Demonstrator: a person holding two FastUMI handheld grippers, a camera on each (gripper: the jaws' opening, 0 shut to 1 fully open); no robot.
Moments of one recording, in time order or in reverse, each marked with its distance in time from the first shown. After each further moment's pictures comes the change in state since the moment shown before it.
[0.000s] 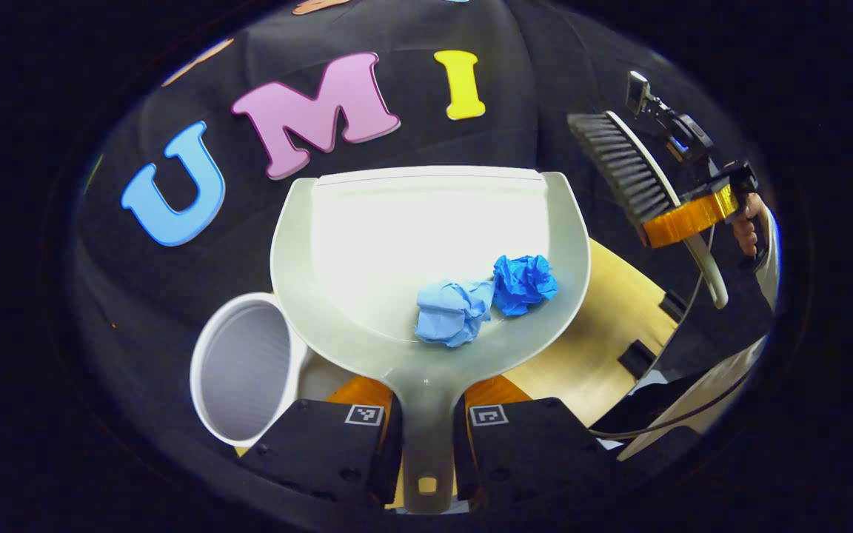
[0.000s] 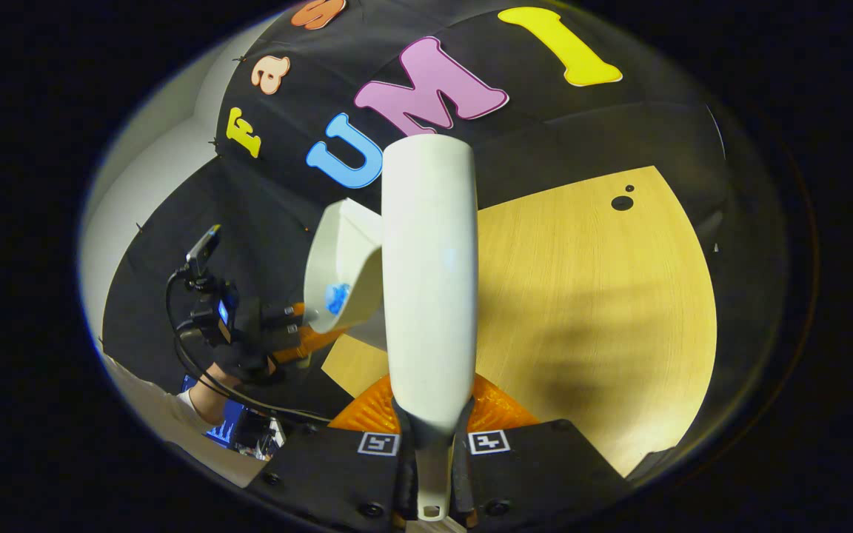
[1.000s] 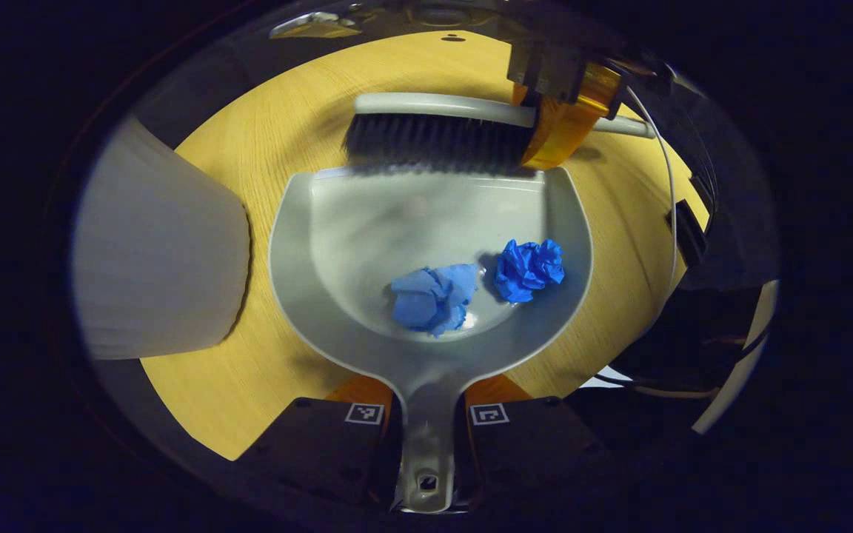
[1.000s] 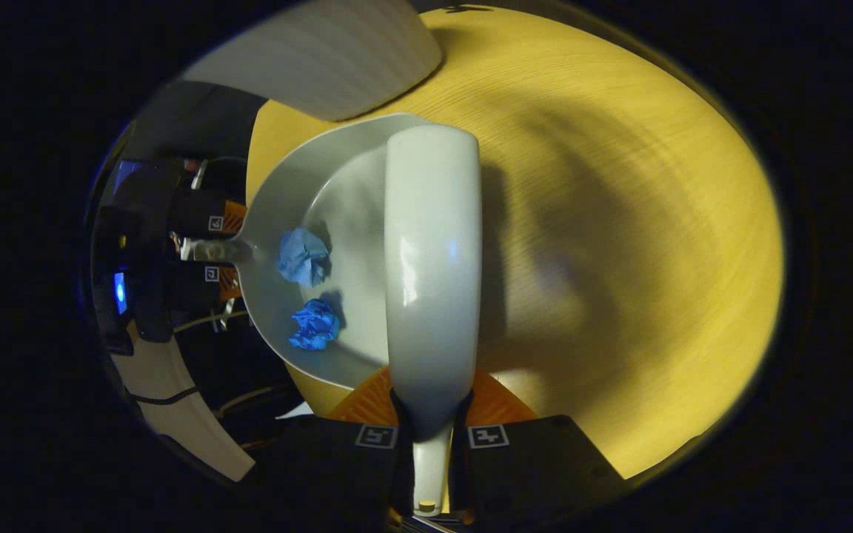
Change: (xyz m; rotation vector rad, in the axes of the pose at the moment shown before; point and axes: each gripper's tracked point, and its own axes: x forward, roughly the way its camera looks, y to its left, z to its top) left arm 0.120 -0.092 -0.168 -0.081 0.597 -0.325; right arm 0.090 -0.029 -0.027 -0.542 1.035 -0.075
